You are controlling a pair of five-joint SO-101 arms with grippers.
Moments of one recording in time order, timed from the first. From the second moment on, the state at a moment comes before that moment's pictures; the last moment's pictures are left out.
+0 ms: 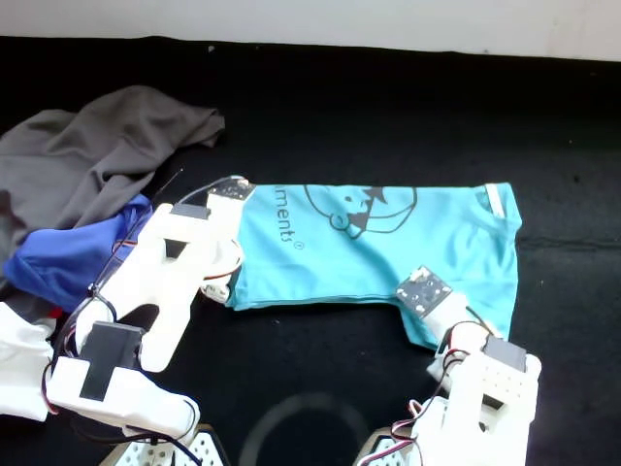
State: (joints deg) left arm 2.3 3.3 37.8 60.4 -7.7; right arm 17.7 -54.8 81.6 53.9 67.1
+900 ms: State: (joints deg) left arm 2.3 3.3 37.8 60.4 -7.7; right arm 20.4 -16.9 35.5 56.7 55.3
